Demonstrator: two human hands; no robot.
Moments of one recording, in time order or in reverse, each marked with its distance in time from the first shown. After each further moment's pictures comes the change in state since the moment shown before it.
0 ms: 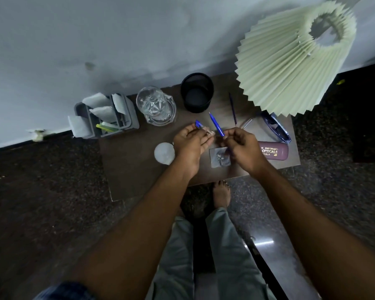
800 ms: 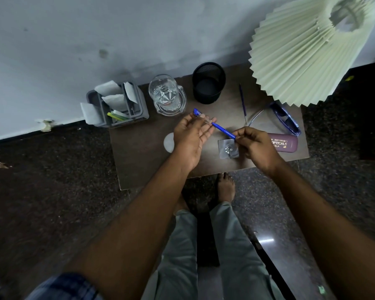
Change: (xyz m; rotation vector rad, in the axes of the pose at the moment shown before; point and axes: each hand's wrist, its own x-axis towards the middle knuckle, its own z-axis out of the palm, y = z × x) left_hand -0.007 0.014 -0.025 -0.116 -0.110 0.049; right_hand -0.022 0.000 -0.006 0.059 -0.049 0.038
